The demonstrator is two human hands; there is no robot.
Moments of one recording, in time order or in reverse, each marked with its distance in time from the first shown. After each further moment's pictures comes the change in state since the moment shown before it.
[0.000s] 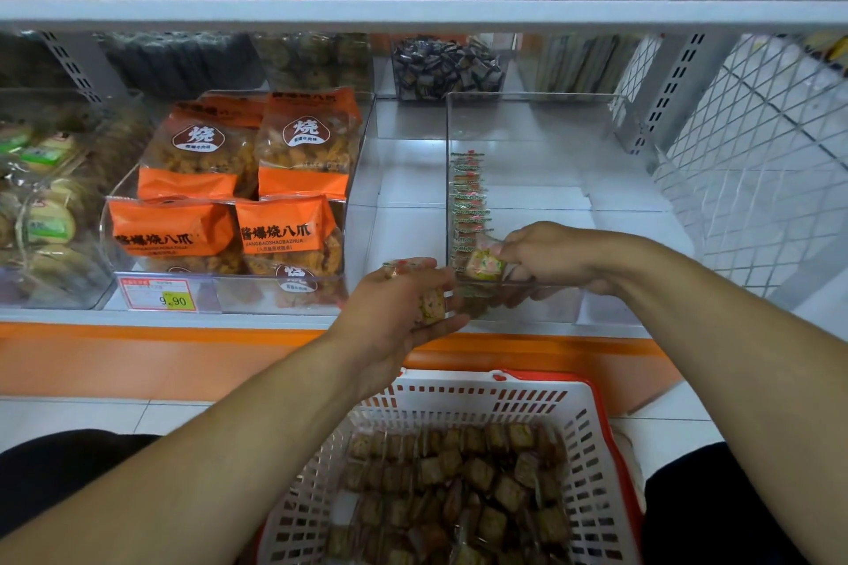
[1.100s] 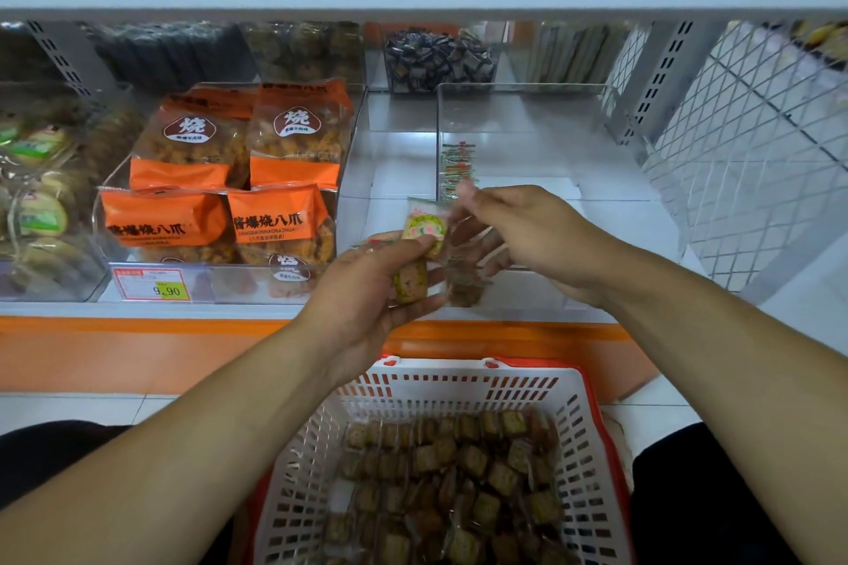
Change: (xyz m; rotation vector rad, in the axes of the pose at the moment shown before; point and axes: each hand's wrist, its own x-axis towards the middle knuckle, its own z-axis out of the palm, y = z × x) left_hand -0.023 0.015 -0.001 -0.007 -0.076 0.073; right_hand -0.038 -0.018 0.019 0.382 0.195 -0.426
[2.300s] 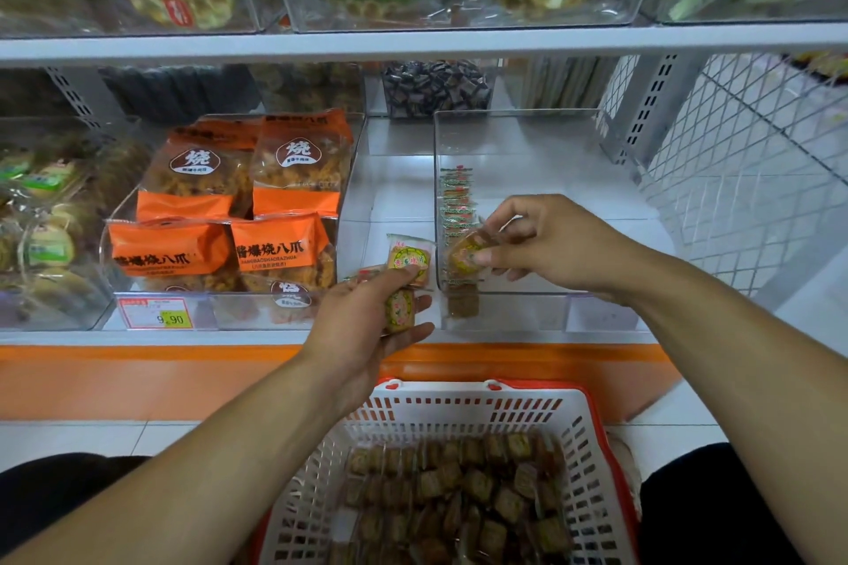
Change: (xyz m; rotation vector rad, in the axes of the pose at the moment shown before) left_hand 0.009 -0.008 -0.007 0.019 0.149 0.039; right_hand 0.002 0.000 -0.033 -0.143 -0.005 -0.015
